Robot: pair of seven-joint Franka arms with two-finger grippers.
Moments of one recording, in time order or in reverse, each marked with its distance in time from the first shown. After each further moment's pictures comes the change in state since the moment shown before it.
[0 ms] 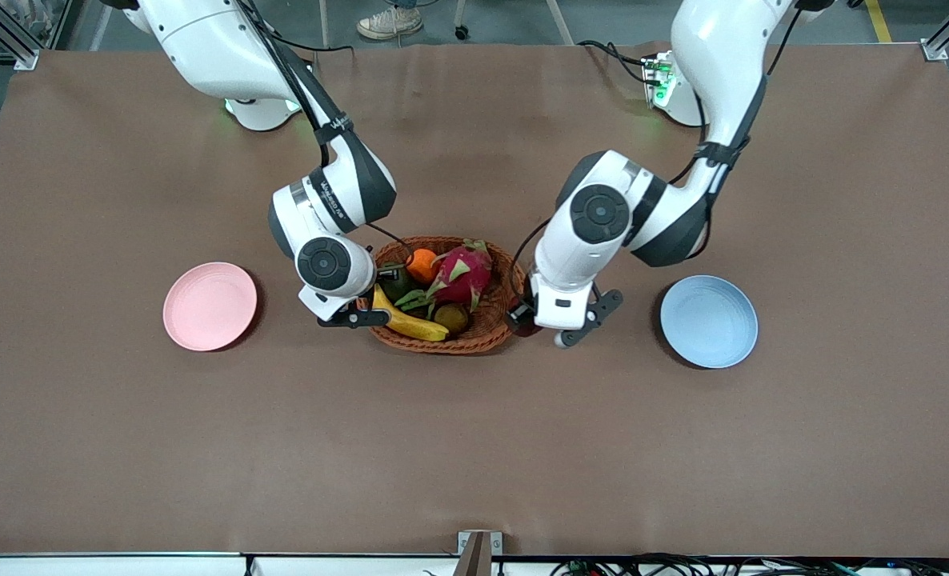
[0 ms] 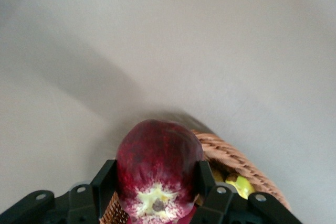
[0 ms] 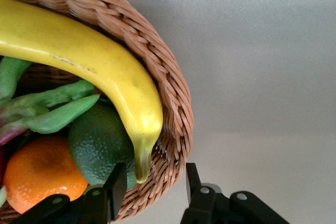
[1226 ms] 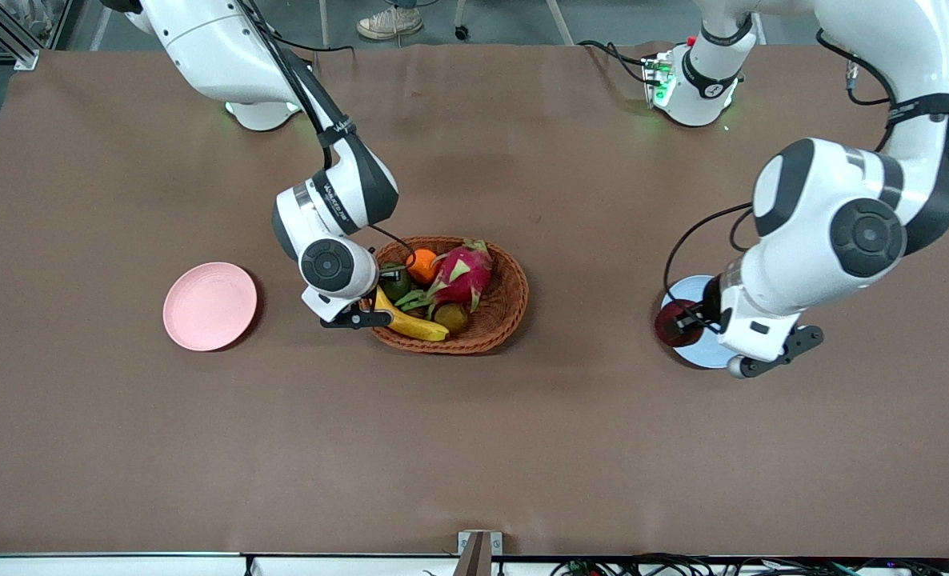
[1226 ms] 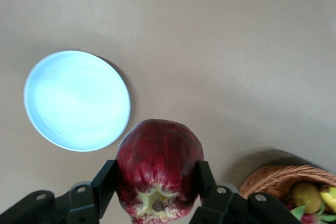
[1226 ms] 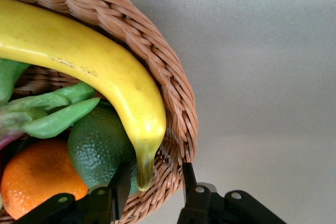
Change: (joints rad) left arm 0.338 -0.154 0.003 0.025 0.001 -0.342 0.636; right arm 0.002 0.013 0.001 0.000 0.000 0.015 0.000
